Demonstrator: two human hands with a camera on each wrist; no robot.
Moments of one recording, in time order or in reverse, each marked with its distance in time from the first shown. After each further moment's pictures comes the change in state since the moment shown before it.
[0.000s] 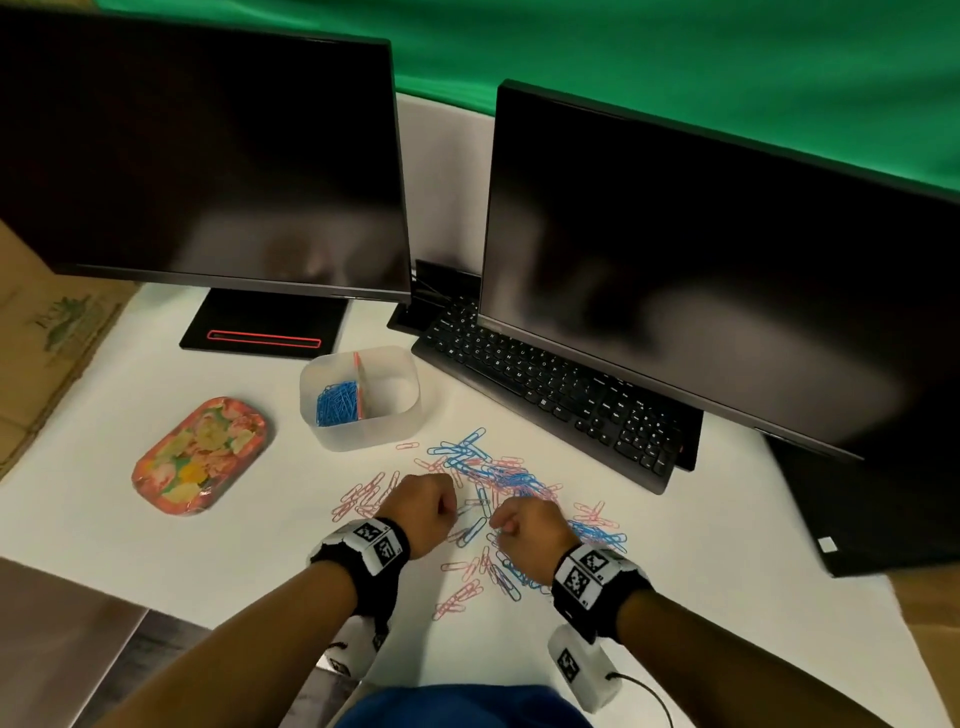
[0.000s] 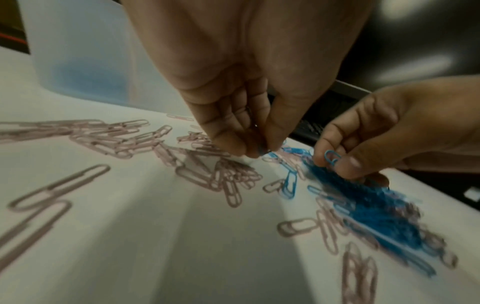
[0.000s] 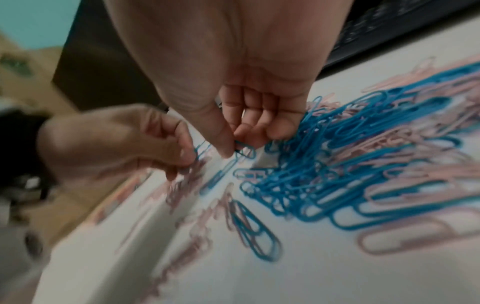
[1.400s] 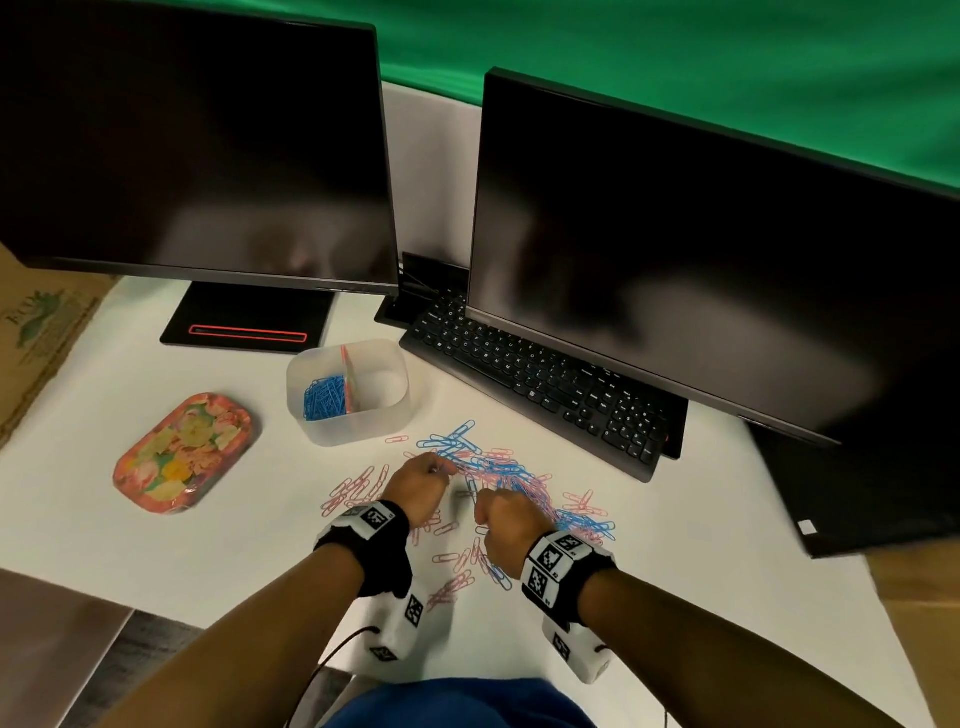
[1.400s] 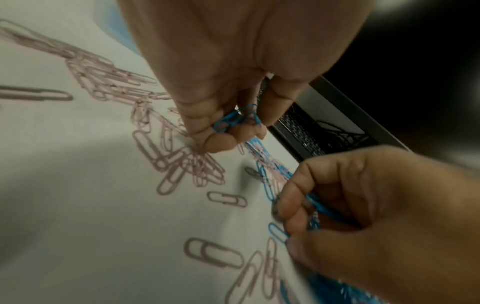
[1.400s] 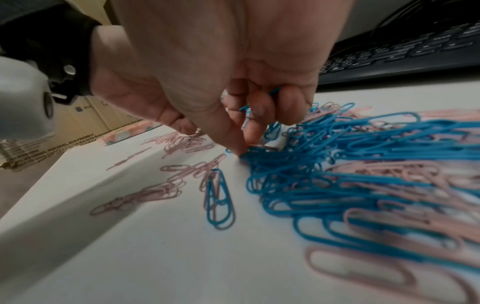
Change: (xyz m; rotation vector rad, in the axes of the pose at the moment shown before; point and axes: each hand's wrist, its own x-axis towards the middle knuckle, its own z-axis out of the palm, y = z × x) left_hand 0.021 0.009 0.009 -0.536 0.035 -0.292; right_hand -0.004 -0.022 0.003 -0.435 -0.070 -0.077
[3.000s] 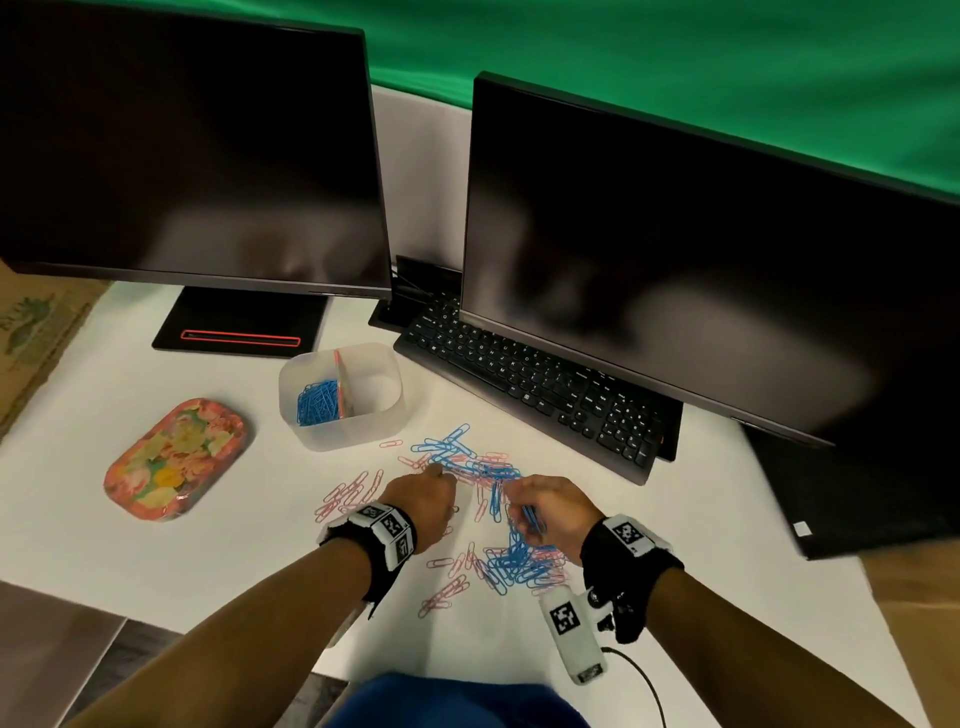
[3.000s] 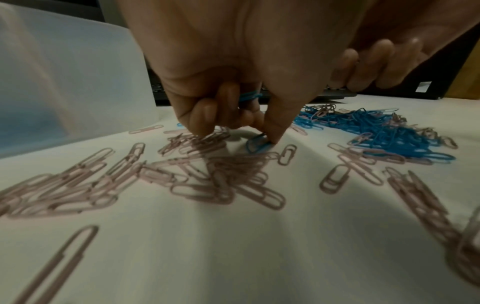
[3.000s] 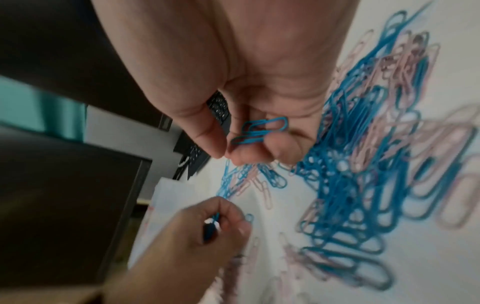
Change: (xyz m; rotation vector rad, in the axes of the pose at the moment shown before) left_hand -0.001 0.000 0.004 1.094 -0.148 0.353; right_hand -0.011 0.033 -0.037 1.243 -0.039 0.366
